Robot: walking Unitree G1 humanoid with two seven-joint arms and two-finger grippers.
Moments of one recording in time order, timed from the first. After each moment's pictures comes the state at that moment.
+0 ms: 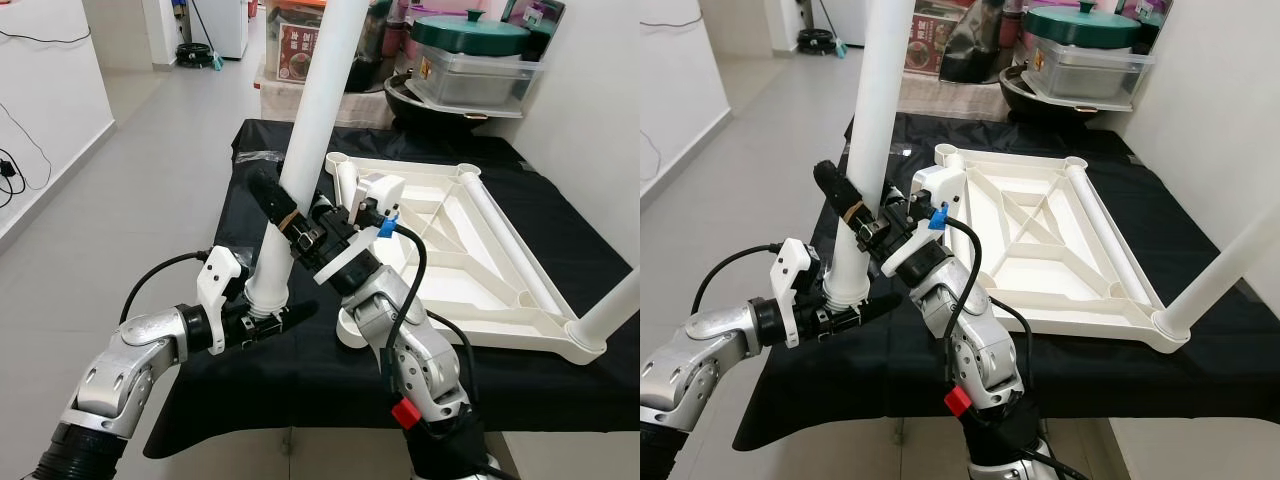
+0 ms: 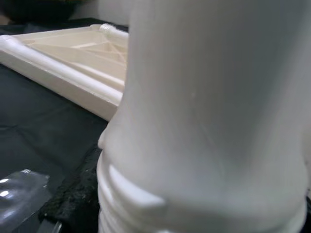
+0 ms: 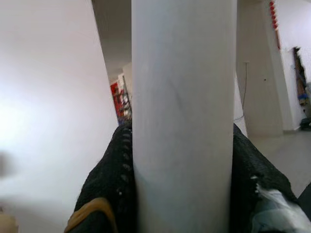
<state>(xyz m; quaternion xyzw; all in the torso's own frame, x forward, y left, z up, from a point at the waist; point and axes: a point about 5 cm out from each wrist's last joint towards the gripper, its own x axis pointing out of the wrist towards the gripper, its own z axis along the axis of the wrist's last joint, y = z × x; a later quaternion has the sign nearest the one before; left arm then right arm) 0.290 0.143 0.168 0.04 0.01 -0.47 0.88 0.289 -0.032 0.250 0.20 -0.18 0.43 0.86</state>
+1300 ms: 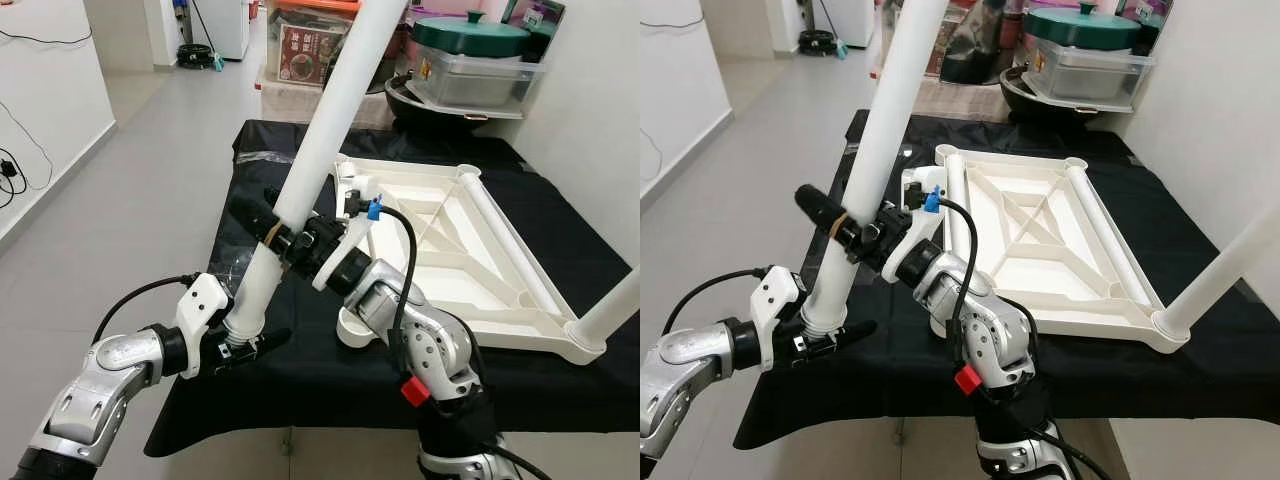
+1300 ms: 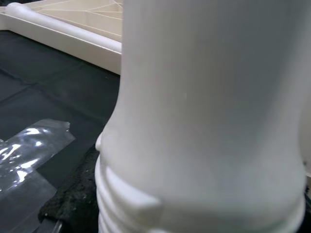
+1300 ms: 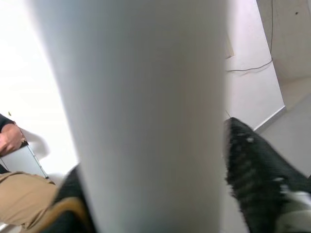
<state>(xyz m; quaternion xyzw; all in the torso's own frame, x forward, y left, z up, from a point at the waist) 0.274 0.166 0.148 0.11 0.05 -0.47 0.88 0.299 -0.033 0.246 0.25 -0.07 0.46 0.85</state>
